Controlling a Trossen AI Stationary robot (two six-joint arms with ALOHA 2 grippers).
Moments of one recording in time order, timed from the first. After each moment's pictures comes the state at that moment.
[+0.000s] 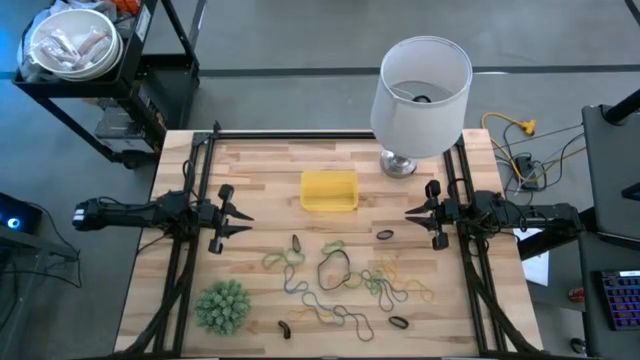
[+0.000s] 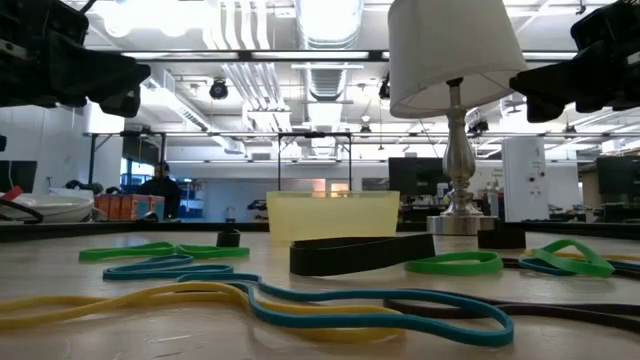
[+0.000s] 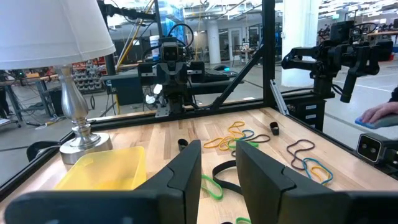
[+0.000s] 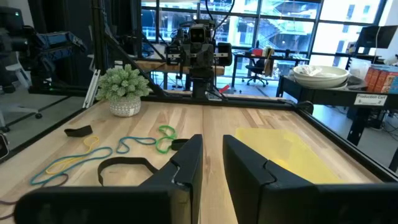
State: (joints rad) left arm -0.04 0.12 0.01 0.12 0.10 0.09; right arm 0.01 0.00 0.01 0.01 -0.02 -0.03
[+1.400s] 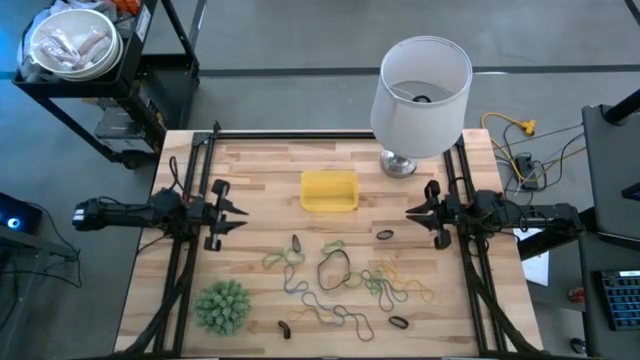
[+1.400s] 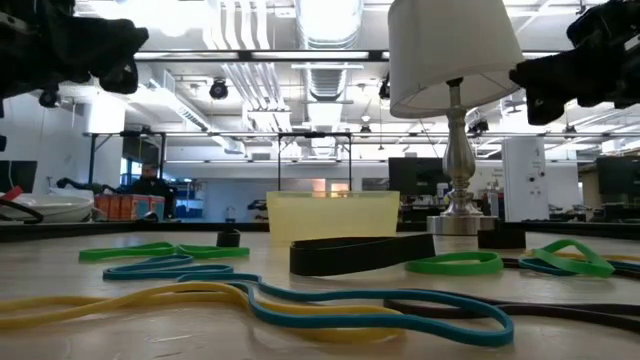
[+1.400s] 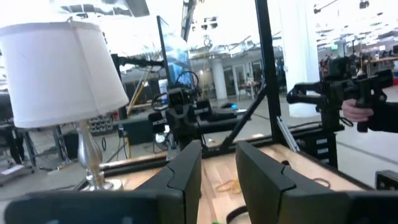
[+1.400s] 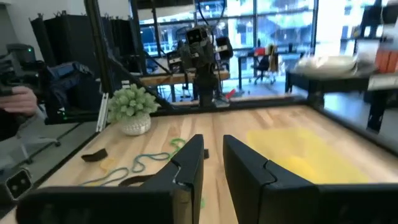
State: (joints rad) left arm -0.04 0.12 0.01 0.30 0.10 0.14; right arm 0.01 0.00 0.01 0.06 -0.02 0.09
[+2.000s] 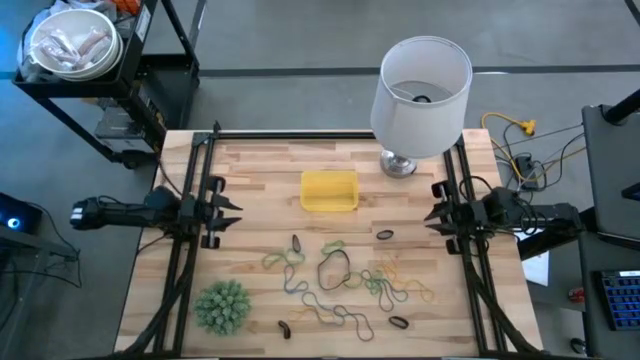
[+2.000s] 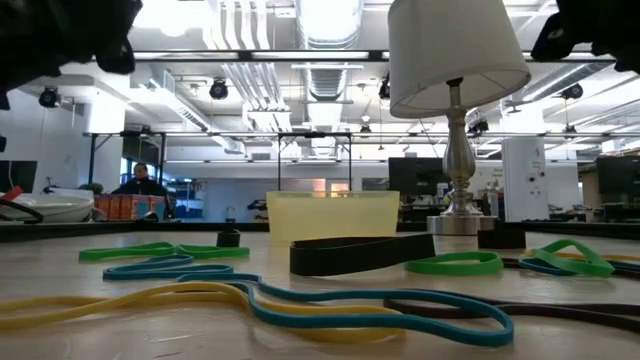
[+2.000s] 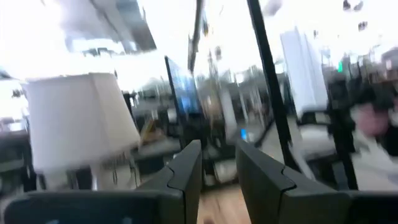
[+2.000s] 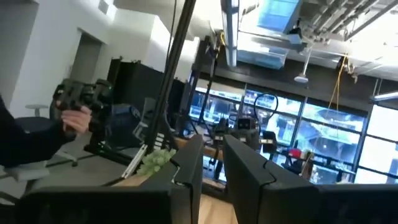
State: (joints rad) left arm -0.04 0.17 0.01 0.51 0.10 0.19; right arm 0.02 0.01 0.01 0.37 -0.30 -0.14
